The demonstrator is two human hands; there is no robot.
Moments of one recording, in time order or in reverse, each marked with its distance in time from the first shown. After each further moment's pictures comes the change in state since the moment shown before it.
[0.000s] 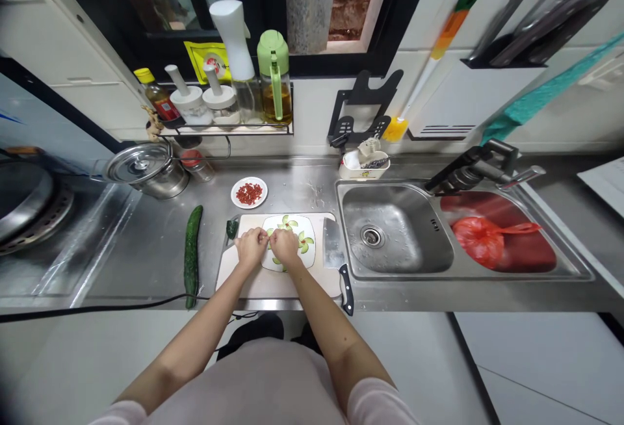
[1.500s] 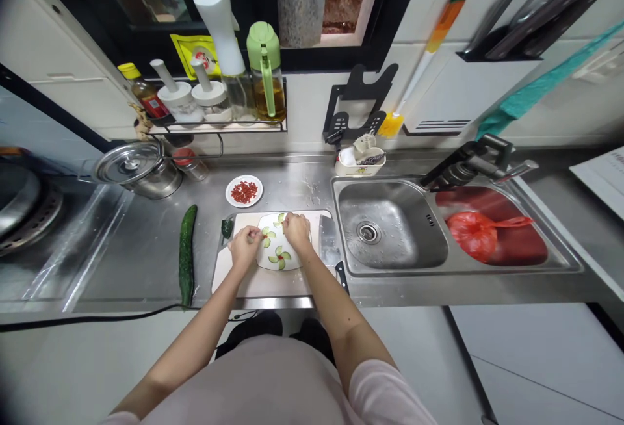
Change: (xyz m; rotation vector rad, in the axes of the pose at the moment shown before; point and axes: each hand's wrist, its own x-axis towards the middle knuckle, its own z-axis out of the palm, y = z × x) left_hand -0.009 0.000 -0.002 -0.221 0.104 -0.078; right_hand 0.030 0.039 -0.029 -0.025 0.083 0.087
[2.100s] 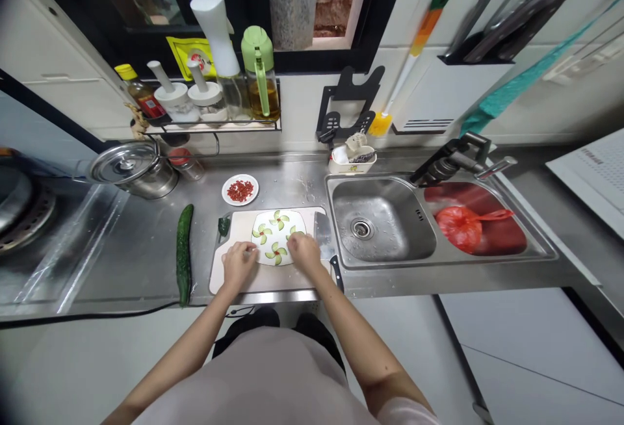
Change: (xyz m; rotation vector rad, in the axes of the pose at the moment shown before) left_hand -0.049 -0.021 -0.013 0.117 -0.089 0.129; right_hand -0.083 0.029 -0.029 0.107 -0.033 -0.080
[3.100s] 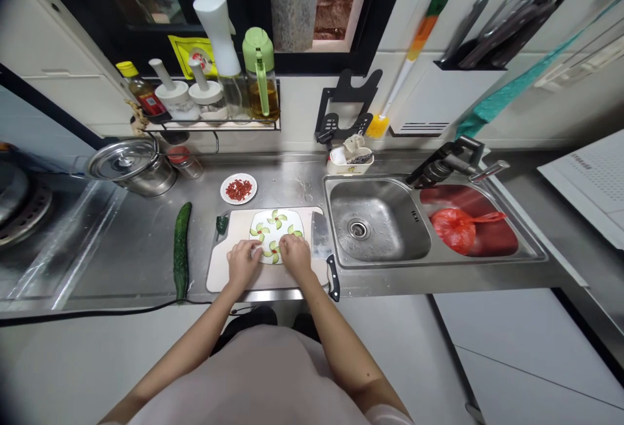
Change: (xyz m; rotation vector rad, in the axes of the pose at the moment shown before) left_hand -0.003 0.007 0.019 -0.141 0.081 0.080; right_hand -0.015 -0.014 0.018 0.102 0.131 -0.091
